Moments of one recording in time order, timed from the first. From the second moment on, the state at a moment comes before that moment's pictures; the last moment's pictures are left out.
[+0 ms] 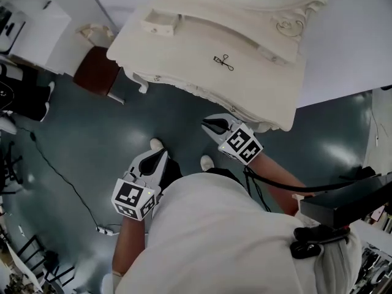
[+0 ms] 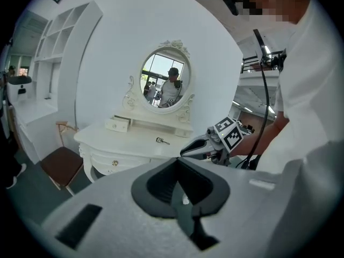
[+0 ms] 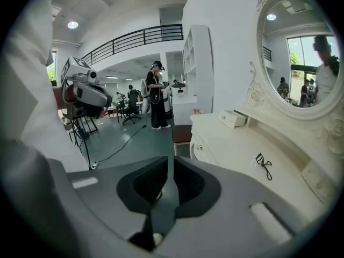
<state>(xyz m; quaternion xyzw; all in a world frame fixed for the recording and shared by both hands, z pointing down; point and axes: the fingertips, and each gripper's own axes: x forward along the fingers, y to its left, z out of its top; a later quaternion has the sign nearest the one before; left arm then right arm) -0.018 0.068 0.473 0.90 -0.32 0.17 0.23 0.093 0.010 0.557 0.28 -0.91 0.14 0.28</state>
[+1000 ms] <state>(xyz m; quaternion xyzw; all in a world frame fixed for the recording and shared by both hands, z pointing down) -0.165 -0.139 0.446 0.93 -0.22 0.18 0.22 0.204 -0.228 0.619 0.55 -0.72 0.17 0.40</state>
